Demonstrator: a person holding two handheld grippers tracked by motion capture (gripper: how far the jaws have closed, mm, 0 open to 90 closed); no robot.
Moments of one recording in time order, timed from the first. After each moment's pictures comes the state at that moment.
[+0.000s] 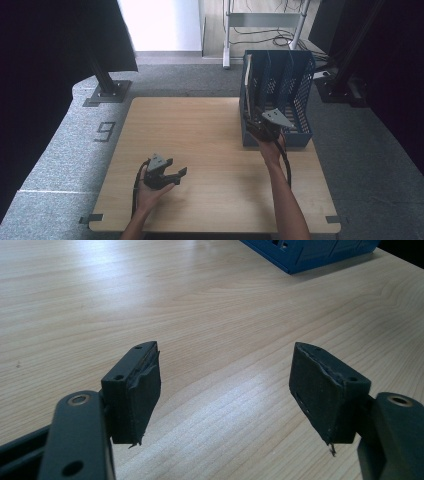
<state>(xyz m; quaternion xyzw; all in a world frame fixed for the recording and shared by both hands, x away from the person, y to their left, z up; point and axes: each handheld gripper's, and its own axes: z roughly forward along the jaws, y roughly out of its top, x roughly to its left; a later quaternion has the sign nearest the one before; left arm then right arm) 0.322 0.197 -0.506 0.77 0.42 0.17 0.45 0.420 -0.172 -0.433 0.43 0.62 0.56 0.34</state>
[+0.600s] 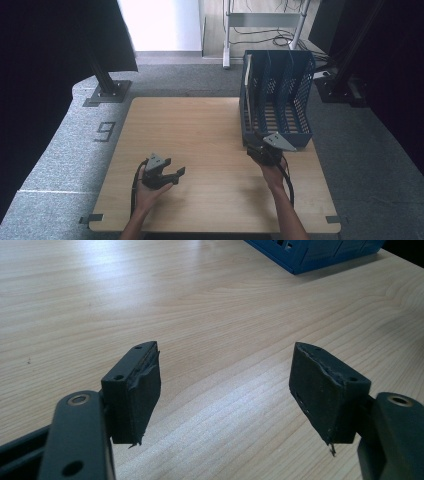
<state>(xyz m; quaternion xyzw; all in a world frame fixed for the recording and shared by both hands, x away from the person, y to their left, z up) 0.322 0.201 -0.506 0.77 0.43 0.17 0.45 0.367 -0.178 -0.473 0.42 0.65 0.56 0.30</state>
